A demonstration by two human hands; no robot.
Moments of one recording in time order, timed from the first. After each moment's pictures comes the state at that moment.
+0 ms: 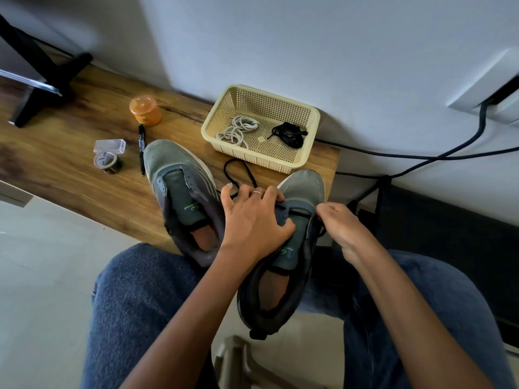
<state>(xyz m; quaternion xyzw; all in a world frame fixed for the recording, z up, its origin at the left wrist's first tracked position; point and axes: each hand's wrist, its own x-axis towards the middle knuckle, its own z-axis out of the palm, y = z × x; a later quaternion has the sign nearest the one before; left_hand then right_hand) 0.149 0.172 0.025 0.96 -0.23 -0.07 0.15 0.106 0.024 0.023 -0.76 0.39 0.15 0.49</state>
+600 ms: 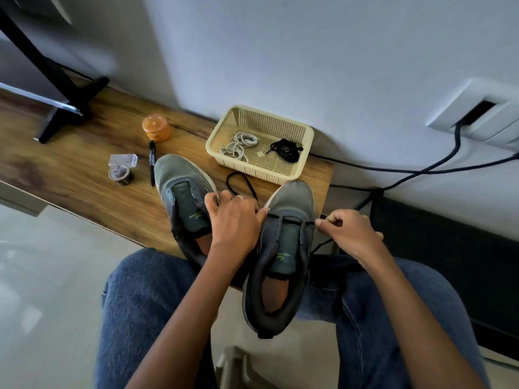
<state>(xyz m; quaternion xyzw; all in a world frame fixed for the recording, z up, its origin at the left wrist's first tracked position) 0.161 0.185 0.023 0.98 -0.16 -0.08 0.07 0.086 -0.001 0.035 -0.88 0.31 0.14 0.34</state>
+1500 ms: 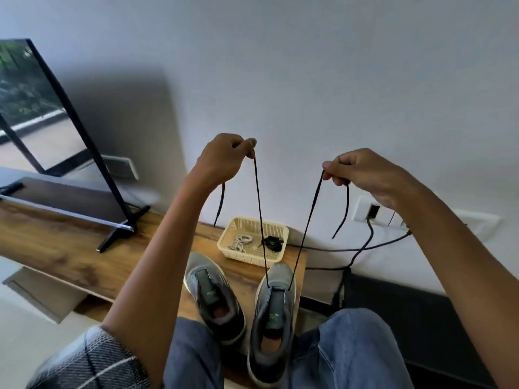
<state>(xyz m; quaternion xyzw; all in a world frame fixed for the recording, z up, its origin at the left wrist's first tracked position) 0.183 0.195 0.353 0.88 -0.23 0.04 0.41 0.062 -0.020 0.351 -0.88 0.11 -0.09 0.46</state>
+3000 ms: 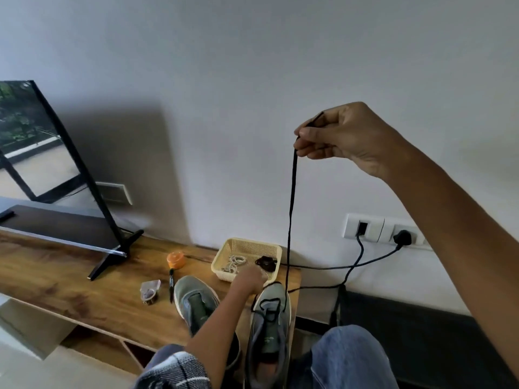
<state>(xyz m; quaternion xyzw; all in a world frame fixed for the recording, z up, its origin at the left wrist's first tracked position) 0.173 0.148 0.143 0.93 -0.19 -0.23 0.21 0.057 -0.001 0.435 -0.81 -0.01 -0.18 0.56</state>
